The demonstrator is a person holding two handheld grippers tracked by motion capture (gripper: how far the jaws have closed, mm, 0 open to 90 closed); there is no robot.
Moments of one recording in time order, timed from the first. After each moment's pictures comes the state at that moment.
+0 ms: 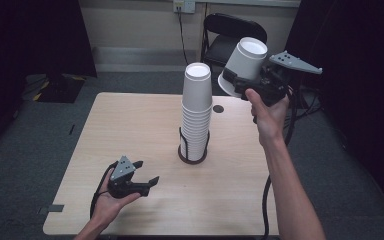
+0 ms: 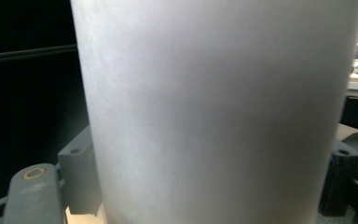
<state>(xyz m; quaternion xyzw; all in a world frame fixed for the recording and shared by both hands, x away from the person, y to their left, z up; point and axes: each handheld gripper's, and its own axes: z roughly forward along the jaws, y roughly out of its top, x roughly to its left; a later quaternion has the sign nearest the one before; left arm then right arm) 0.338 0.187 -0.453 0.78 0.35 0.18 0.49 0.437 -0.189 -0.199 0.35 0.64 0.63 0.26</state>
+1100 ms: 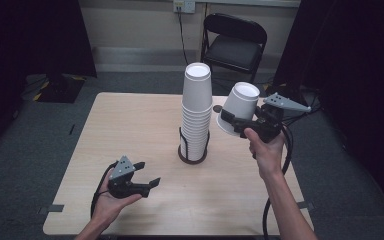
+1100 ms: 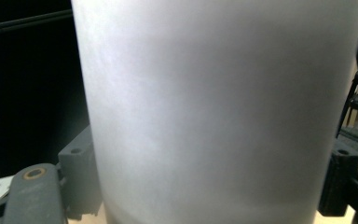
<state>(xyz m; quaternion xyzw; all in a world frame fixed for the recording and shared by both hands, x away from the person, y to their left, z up) 0.337 0.187 -0.449 0.77 0.35 0.16 0.51 0.404 -0.199 -0.277 0.38 0.68 0.60 0.19</state>
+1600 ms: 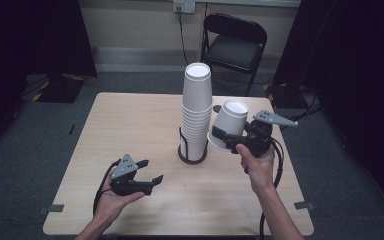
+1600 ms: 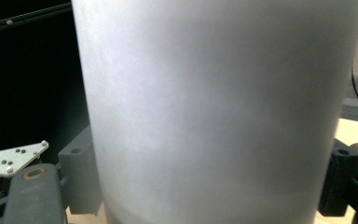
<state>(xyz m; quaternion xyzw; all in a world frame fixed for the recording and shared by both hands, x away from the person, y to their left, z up) 0.339 0.177 -0.440 0.77 0.33 0.16 0.52 0.389 -0.185 -0.311 0.38 0.68 0.61 0.14</state>
